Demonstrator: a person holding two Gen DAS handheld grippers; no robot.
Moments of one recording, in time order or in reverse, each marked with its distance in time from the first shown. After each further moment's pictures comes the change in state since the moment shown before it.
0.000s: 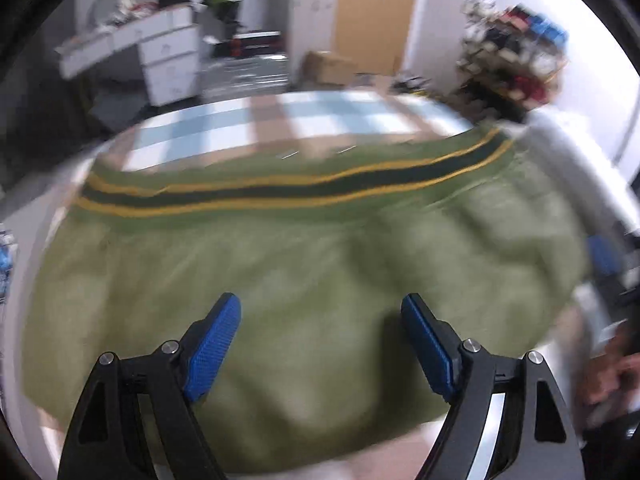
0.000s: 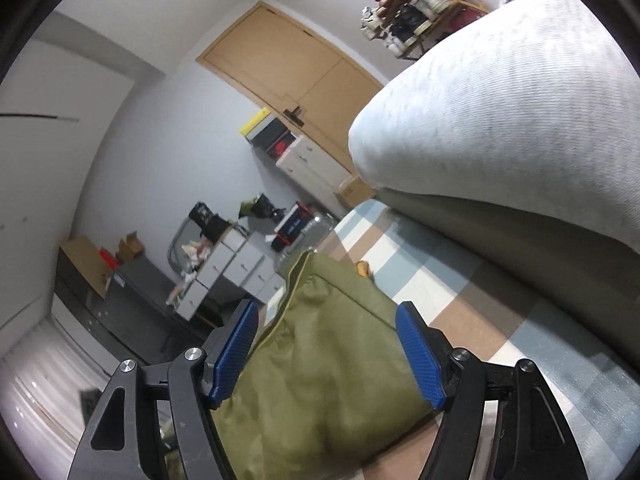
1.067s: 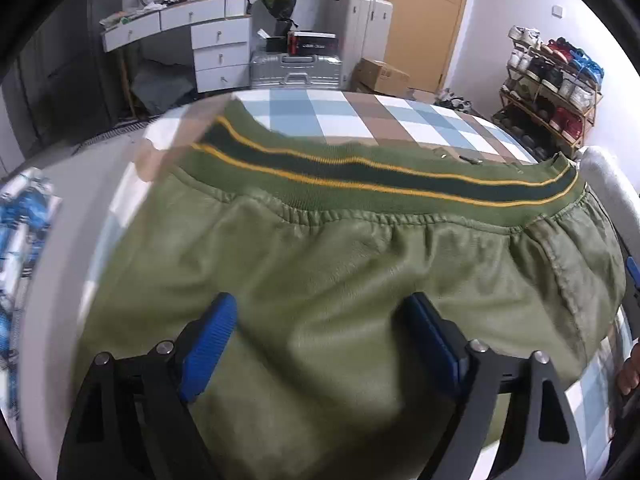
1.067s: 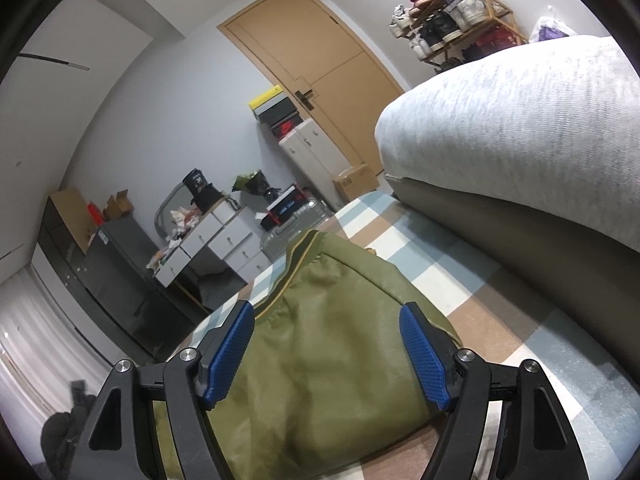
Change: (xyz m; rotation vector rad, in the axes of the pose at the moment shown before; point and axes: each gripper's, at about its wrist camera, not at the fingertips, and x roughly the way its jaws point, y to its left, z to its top) left arm -0.001 0.120 -0.013 -0.140 -0.027 -0.006; right arm 0.013 0.026 -0.012 -0.146 0.043 -0.045
